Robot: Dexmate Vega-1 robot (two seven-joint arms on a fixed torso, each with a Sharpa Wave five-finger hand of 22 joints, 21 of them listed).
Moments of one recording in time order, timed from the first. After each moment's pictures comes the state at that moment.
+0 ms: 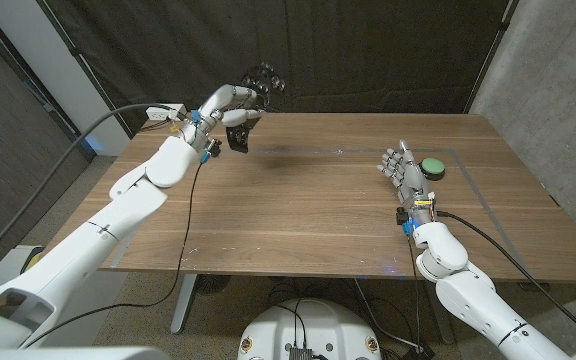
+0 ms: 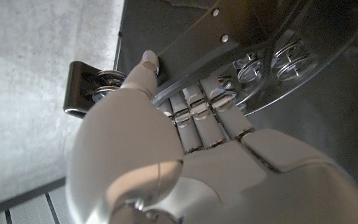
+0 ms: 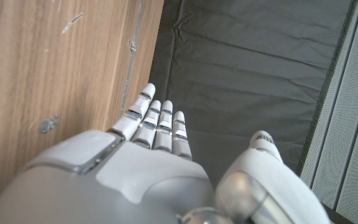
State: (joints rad) left arm 0.85 0.70 0.30 -1.64 -0.03 -0.38 0.05; left_hand 1.24 0.14 0.32 -0.21 0.17 0.91 0.02 0.34 0.30 0.98 -0.08 0.26 0.57 1.05 -0.14 0.24 0.24 0.87 -0.09 0.43 0.18; right arm -1.27 -0.54 -0.29 -1.79 0.54 0.29 -0.32; right_hand 0.30 -0.06 0.20 -0.06 0.22 0.25 0.08 0.20 0.19 0.31 0.11 0.22 0.19 0.25 0.04 0.20 0.19 0.33 -0.04 0.34 0.18
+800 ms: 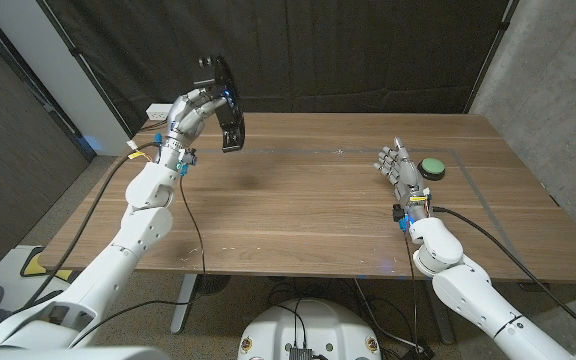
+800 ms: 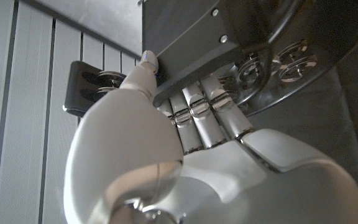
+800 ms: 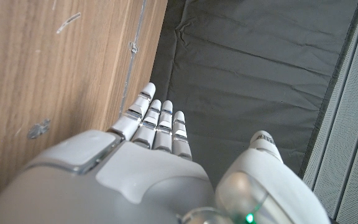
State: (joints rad) left arm 0.87 0.50 0.19 -1.35 -0.85 -0.63 -0.41; left_hand 1.23 0.13 0.32 -0.21 0.17 0.91 0.02 0.34 0.30 0.97 -0.09 0.25 0.58 1.04 -0.15 0.24 0.24 0.86 -0.10 0.43 0.18; right arm -1.24 -0.55 -0.31 -1.79 0.53 0.25 -0.33; right_hand 0.30 -0.05 0.20 -0.06 0.22 0.25 0.08 0.20 0.19 0.31 0.10 0.22 0.19 0.26 0.04 0.20 0.19 0.33 -0.04 0.33 0.18
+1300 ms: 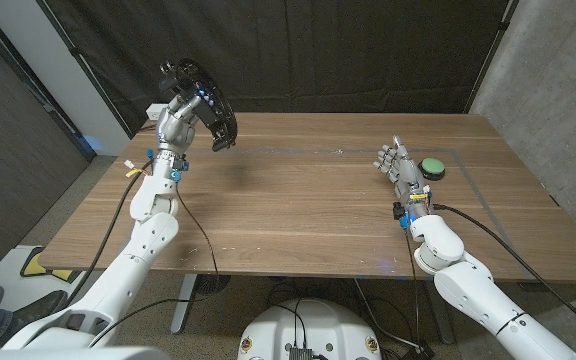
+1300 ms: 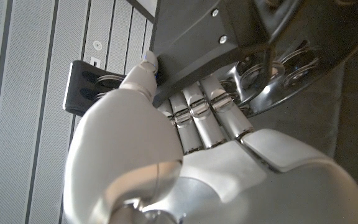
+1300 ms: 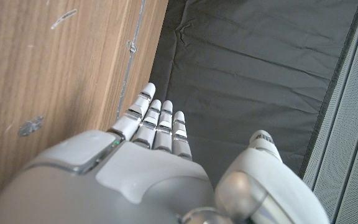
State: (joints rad) left arm 0.90 0.44 0.14 -1.33 -1.03 -0.60 -0.48; left_hand 1.23 0.12 0.33 -0.21 0.17 0.91 0.01 0.33 0.29 0.97 -0.09 0.25 0.58 1.04 -0.15 0.24 0.25 0.86 -0.10 0.43 0.18; right arm -1.24 -0.56 -0.30 -1.81 0.53 0.24 -0.33; right_hand 0.30 -0.05 0.20 -0.06 0.22 0.25 0.08 0.20 0.19 0.31 0.10 0.22 0.19 0.26 0.04 0.20 0.19 0.33 -0.04 0.33 0.18
